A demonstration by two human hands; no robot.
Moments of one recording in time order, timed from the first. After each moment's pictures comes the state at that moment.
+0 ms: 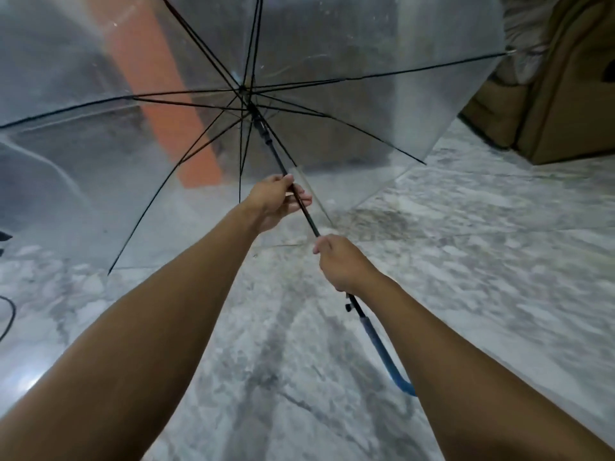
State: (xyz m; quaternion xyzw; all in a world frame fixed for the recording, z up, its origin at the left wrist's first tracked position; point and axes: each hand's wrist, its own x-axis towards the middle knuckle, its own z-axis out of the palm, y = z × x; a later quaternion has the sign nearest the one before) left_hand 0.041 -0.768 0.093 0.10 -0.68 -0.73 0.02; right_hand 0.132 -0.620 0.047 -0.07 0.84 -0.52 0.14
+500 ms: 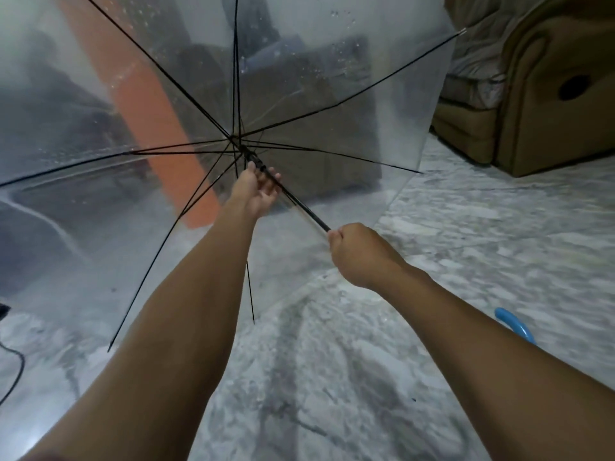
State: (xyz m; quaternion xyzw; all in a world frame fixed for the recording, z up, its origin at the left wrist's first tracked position) left_hand 0.017 -0.778 0.153 0.14 -0.47 -0.87 0.09; right_hand 0.168 -0.588 0.107 -0.06 0.92 -0.39 -0.02
